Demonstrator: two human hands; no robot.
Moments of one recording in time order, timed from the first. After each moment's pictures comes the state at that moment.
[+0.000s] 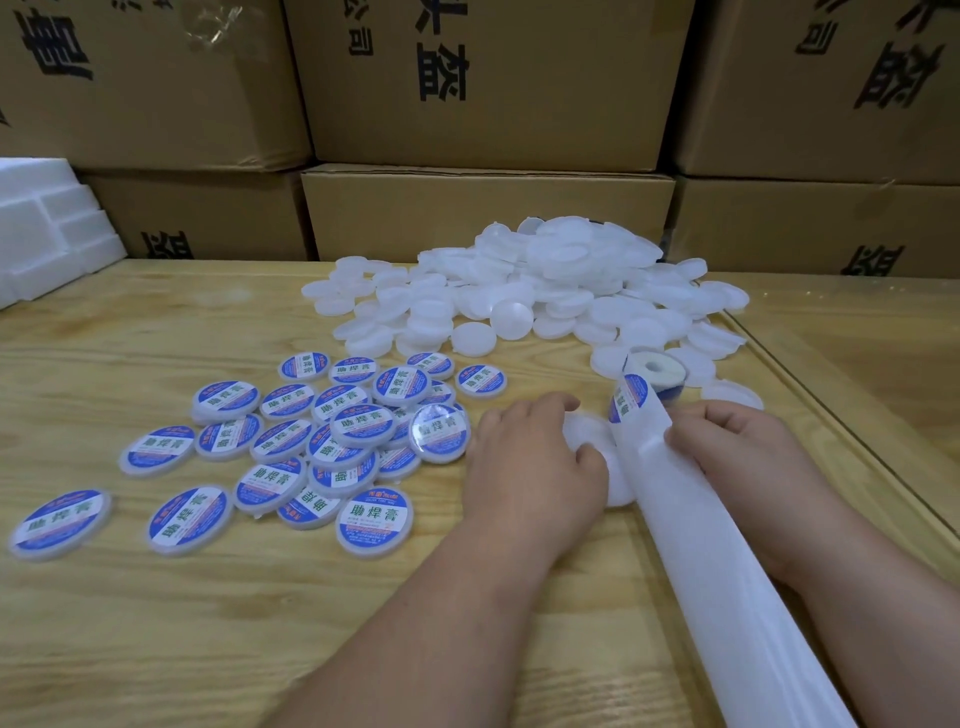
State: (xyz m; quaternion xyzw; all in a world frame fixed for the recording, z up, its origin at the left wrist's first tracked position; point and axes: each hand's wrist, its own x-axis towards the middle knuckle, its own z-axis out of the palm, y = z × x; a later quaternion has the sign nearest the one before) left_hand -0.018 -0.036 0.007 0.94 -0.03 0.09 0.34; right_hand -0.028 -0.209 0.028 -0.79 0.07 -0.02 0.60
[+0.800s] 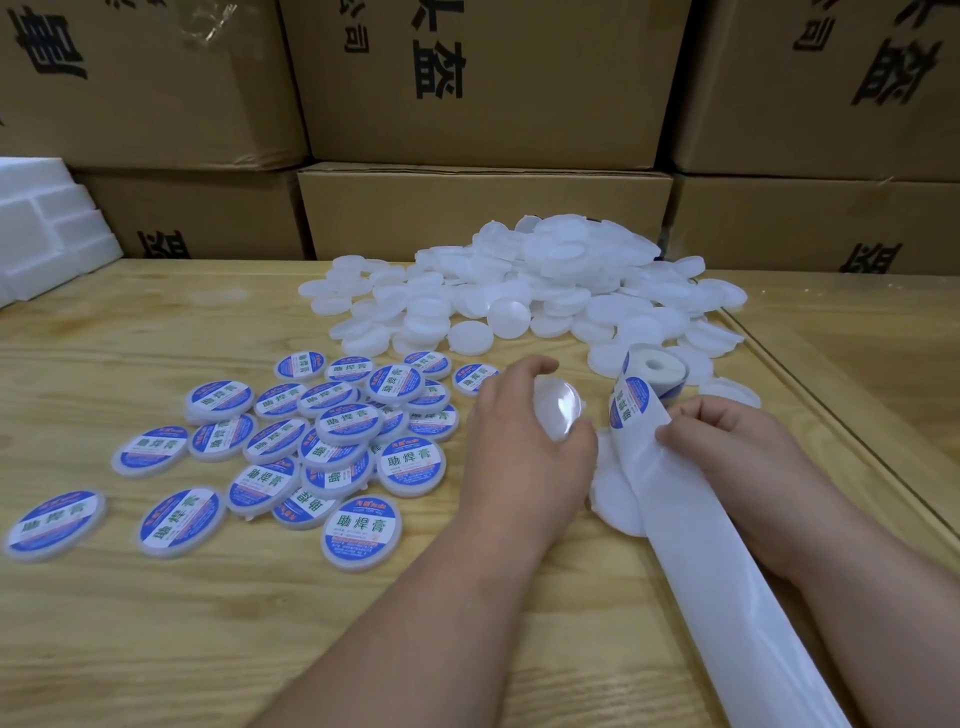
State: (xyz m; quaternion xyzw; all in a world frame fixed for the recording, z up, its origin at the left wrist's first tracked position) left_hand -0.013 -0.036 0.005 0.84 -0.01 0.18 0.51; right_hand -0.024 -0.211 0.028 -0.79 0.05 -0.01 0.61
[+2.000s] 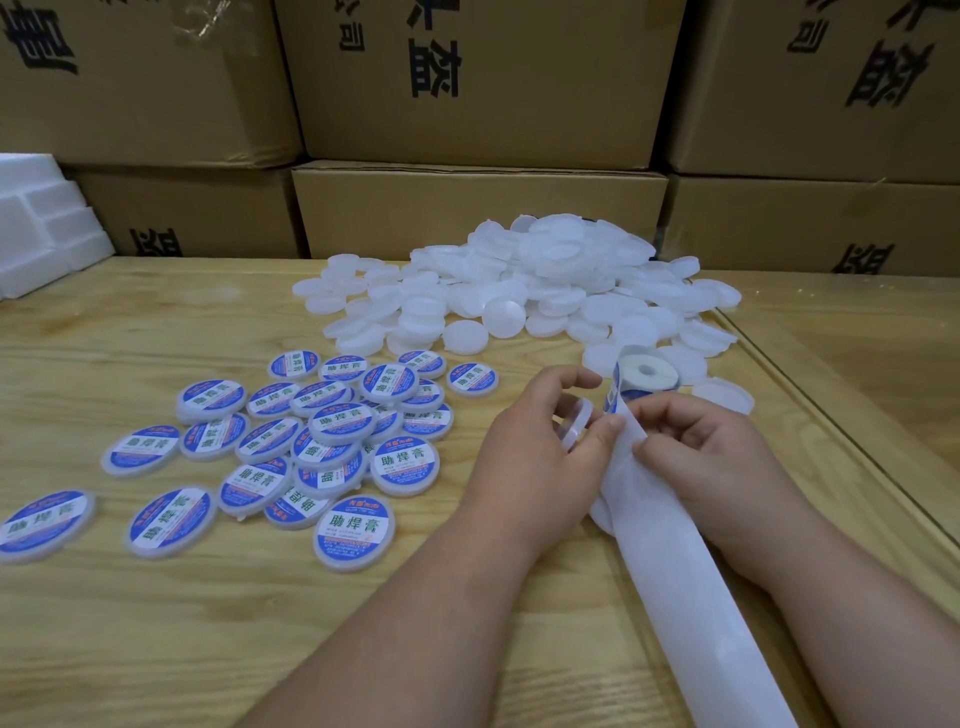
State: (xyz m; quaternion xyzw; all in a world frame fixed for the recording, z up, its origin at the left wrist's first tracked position) left_hand -0.016 -0.040 0.009 0.79 -0.11 0.11 0.59; right_hand -0.033 -0.194 0.026 -0.77 -0.06 -0.04 0.63
